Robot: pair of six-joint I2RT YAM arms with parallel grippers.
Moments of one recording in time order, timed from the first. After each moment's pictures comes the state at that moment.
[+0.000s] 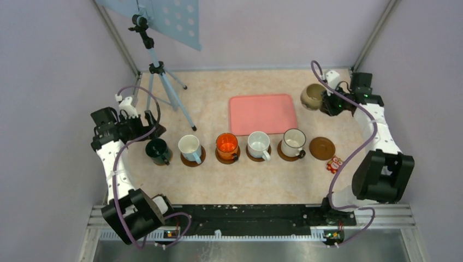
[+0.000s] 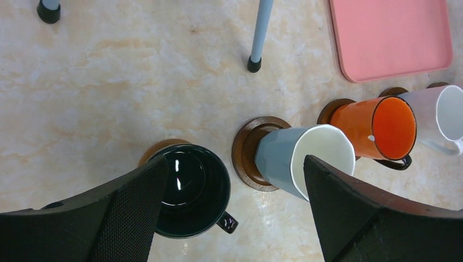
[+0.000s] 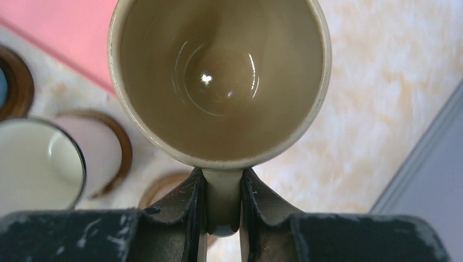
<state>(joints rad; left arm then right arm) 0.54 1.13 1.00 -0.72 0.74 0.22 -0.11 1.51 1.31 -0.62 -0.47 -0.65</state>
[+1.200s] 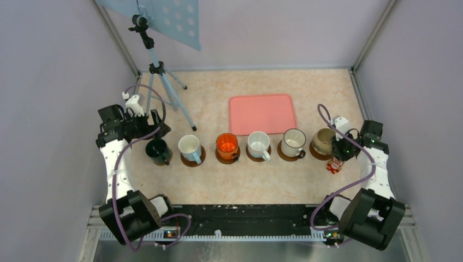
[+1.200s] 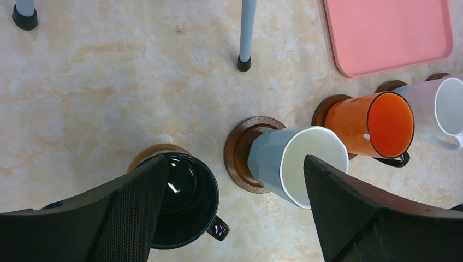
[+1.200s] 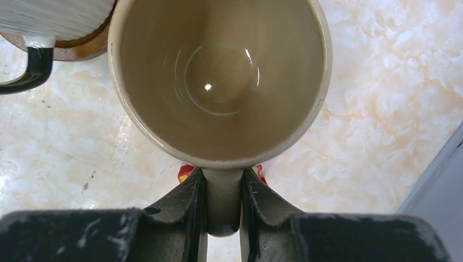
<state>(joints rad) 0.44 1.13 1.00 -0.70 0.70 0.18 -0.42 1.08 0.71 -0.72 -0.45 -0.85</state>
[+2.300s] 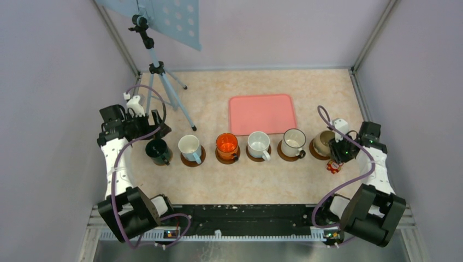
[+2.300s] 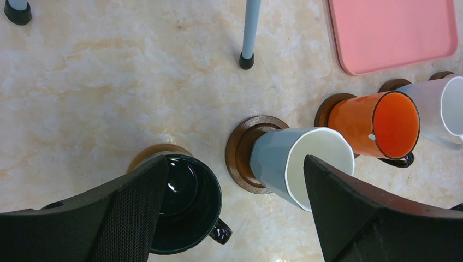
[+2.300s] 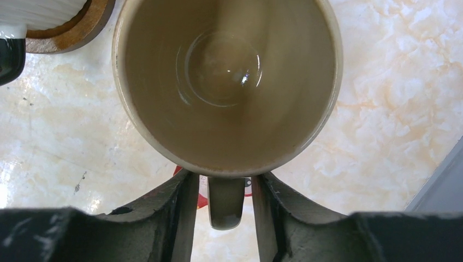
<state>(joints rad) 0.44 1.16 0.99 -0.68 0.69 0.19 -0.42 1.11 0.67 -0.67 -0.41 -0.82</state>
